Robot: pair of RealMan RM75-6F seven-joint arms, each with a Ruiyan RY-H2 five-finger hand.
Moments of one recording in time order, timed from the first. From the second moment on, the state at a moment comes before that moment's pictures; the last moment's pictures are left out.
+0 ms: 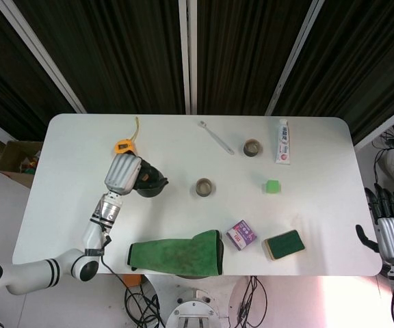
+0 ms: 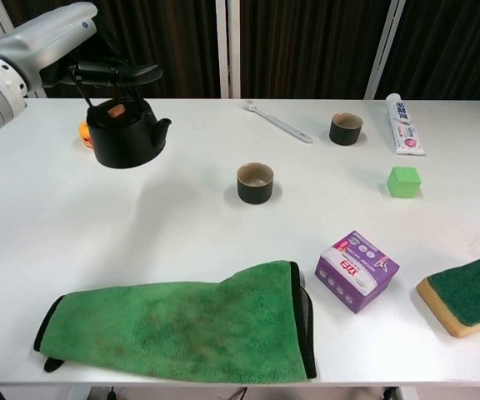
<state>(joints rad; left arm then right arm) -0.74 -1.64 -0.18 -1.36 1.23 1.27 0.12 0.06 -1.23 0.07 -1.40 -1.51 1.51 0.03</state>
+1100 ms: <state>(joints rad) -0.70 -1.72 -0.24 -1.21 1.31 1.31 0.15 0.07 -1.24 0.07 -1.39 -1.51 1.51 0.02</state>
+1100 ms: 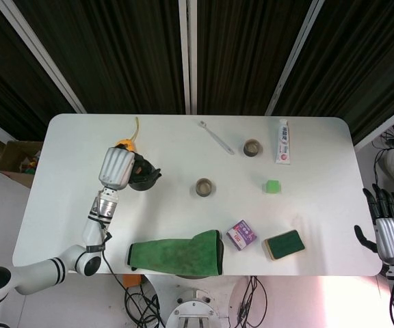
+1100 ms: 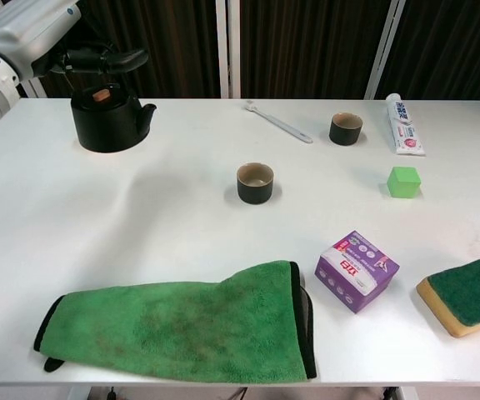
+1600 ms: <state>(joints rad) -0.69 -1.72 -0.27 -1.22 1.31 1.30 0.12 0.07 -1.24 0.07 -1.39 -1.51 1.50 0.02</state>
